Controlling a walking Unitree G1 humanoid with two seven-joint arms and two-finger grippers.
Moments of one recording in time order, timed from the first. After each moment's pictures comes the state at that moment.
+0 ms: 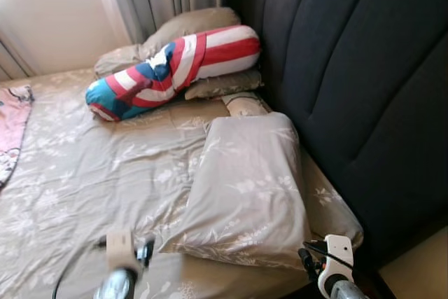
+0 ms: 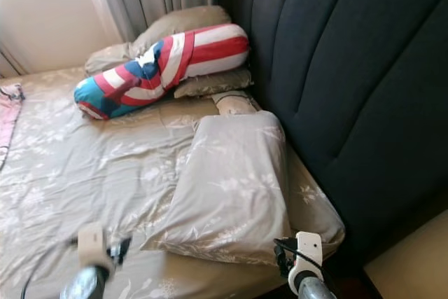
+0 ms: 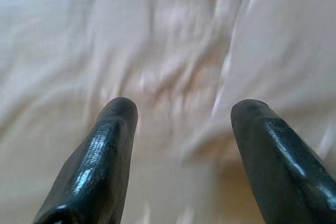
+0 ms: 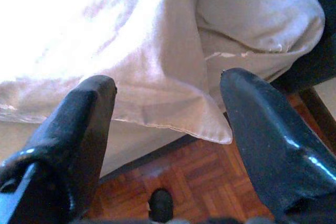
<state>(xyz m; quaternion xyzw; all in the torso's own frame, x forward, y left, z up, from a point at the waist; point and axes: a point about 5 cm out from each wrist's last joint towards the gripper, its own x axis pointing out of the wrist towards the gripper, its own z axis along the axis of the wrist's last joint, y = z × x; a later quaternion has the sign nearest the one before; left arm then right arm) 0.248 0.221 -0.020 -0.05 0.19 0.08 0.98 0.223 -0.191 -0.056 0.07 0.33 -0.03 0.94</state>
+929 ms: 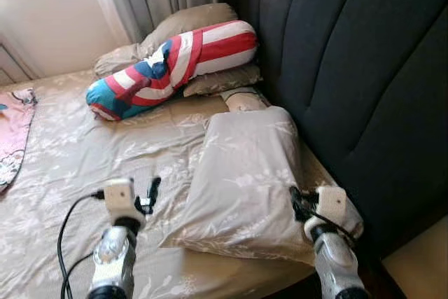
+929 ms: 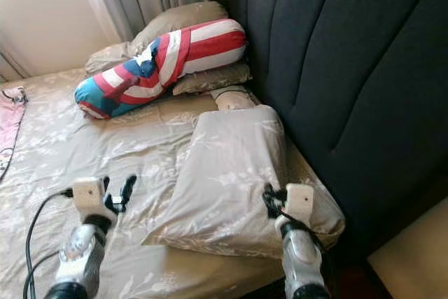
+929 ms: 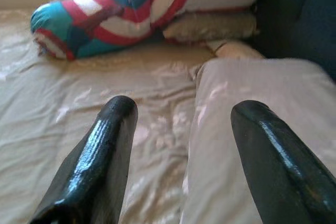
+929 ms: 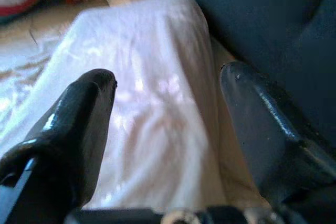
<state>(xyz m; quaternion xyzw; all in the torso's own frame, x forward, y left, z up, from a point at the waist) 0.293 0.214 0.048 -0.04 0.00 0.01 1.00 0.291 -0.166 0.015 0.05 0.09 0.00 0.99</state>
